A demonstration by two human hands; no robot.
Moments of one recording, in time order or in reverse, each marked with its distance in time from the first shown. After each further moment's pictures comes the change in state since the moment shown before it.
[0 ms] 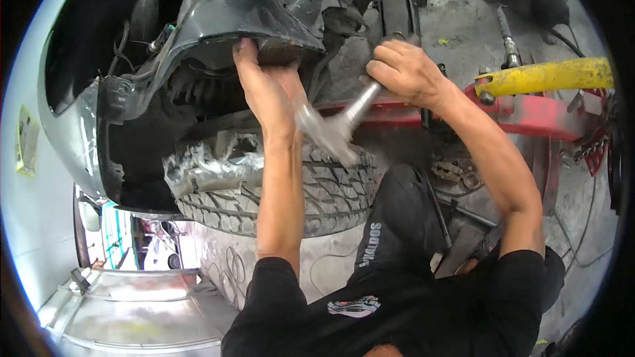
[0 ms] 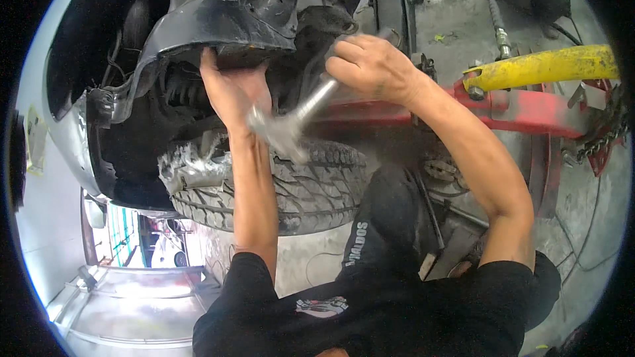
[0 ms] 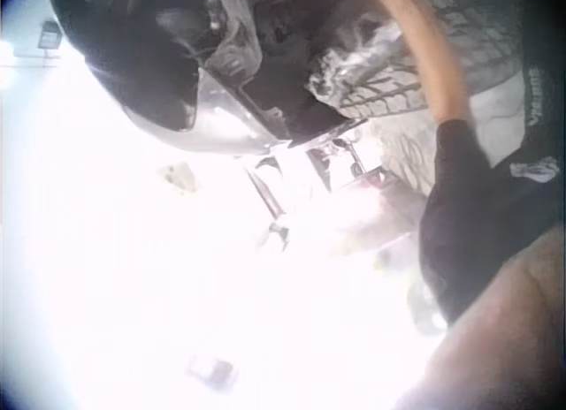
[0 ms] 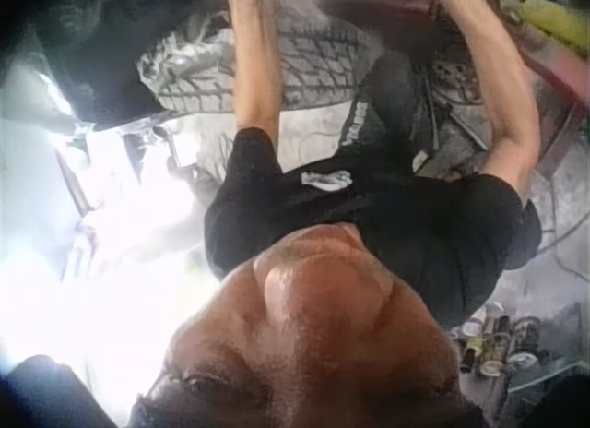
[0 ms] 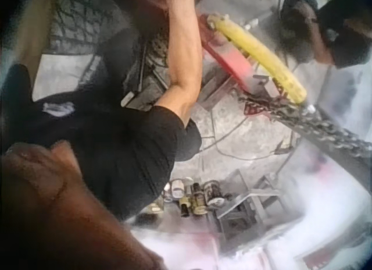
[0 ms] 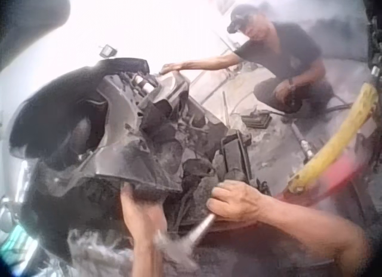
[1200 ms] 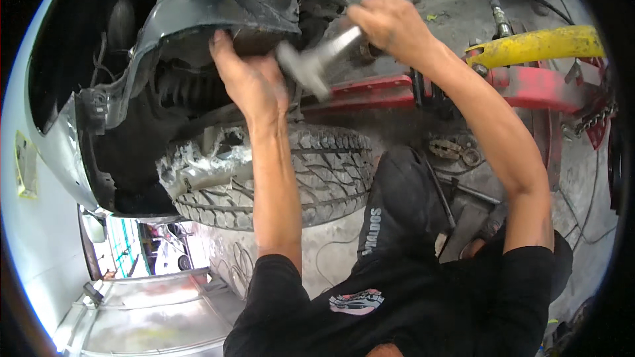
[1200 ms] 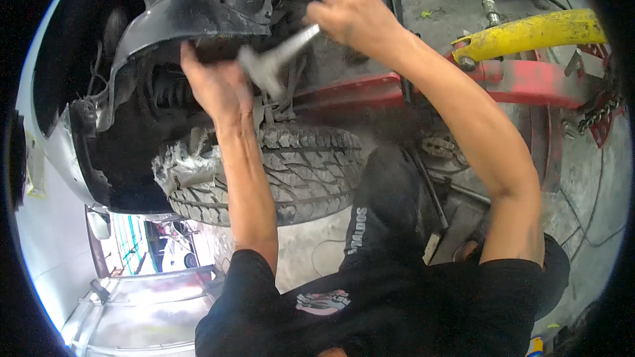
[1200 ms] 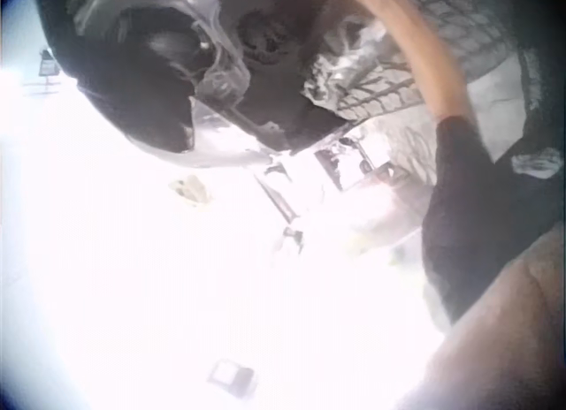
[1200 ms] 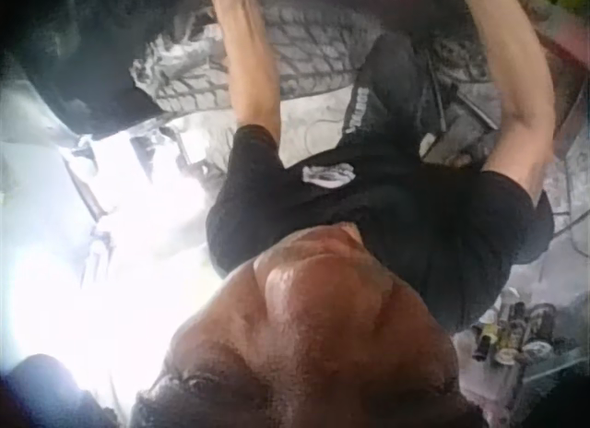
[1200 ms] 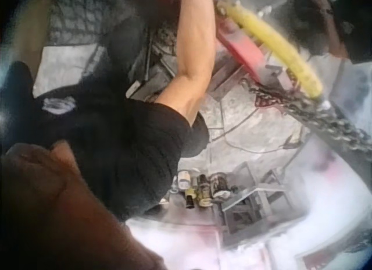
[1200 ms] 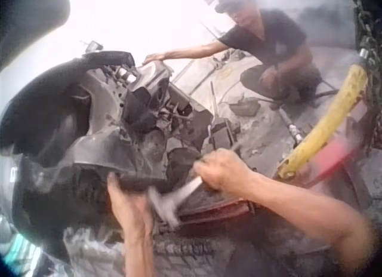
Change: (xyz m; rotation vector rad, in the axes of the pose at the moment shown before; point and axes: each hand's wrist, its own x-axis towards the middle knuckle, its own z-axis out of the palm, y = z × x) left_hand 0.003 -0.015 -0.011 0.234 -0.052 0.066; right_hand -0.005 0.033 -0.001 -0.202 0.001 0.086
